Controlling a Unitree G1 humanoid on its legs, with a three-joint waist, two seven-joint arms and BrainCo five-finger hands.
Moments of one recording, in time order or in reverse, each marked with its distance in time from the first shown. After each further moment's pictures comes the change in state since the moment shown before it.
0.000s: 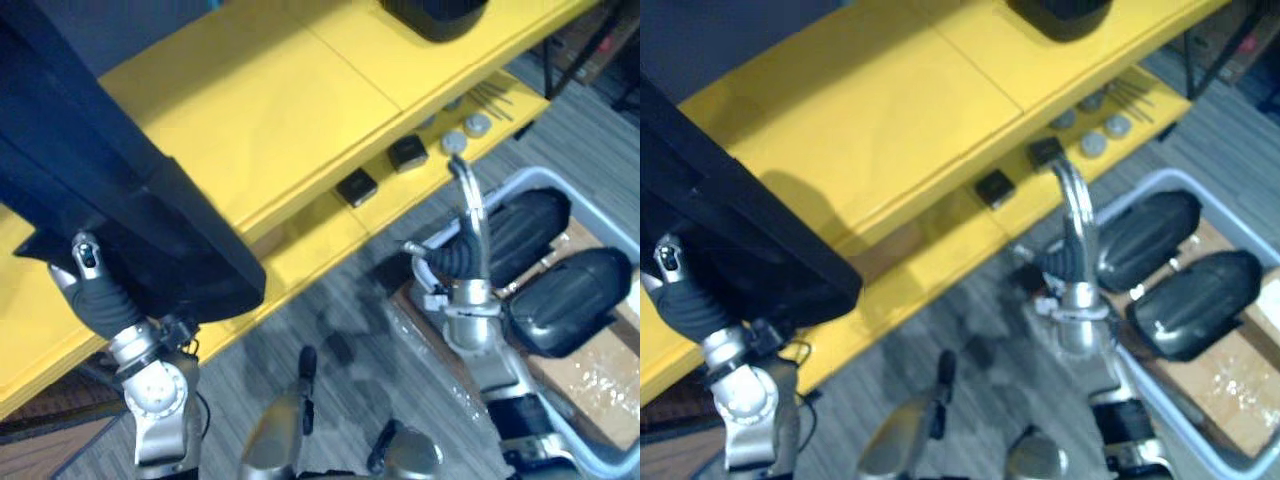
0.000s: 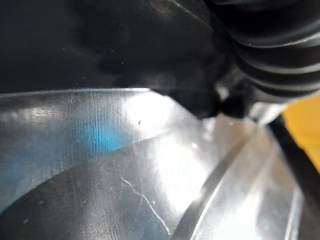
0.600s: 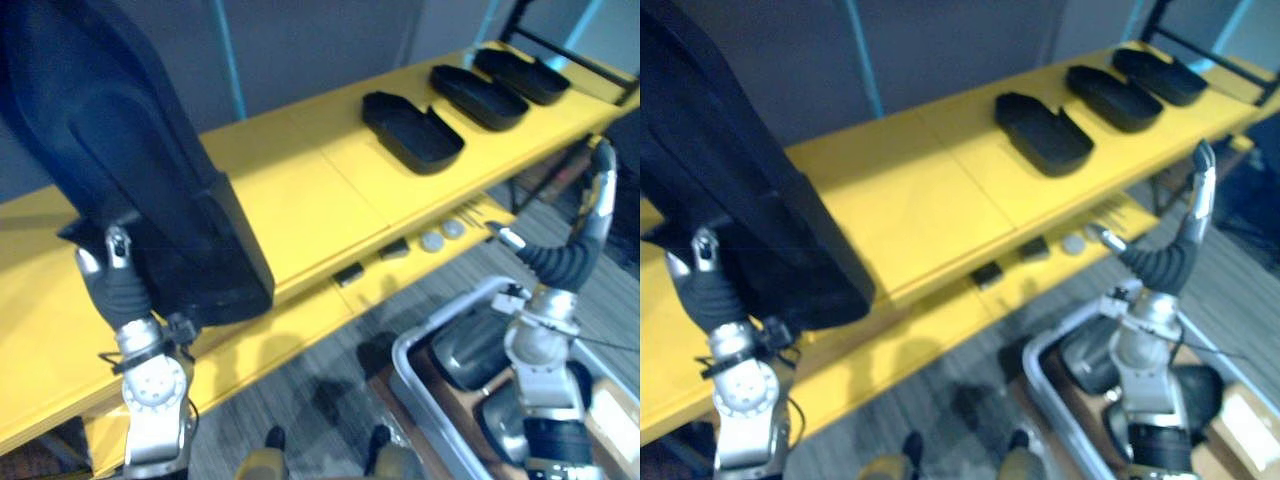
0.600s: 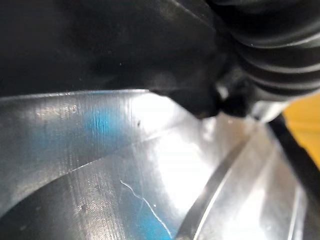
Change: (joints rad) left arm 0.050 0.020 -0.056 0.017 0.074 0.148 -0.017; right arm 0.077 -0.066 -0.252 -0.077 0.297 -0.094 0.160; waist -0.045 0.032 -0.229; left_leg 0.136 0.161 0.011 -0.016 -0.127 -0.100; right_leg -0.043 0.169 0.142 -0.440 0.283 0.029
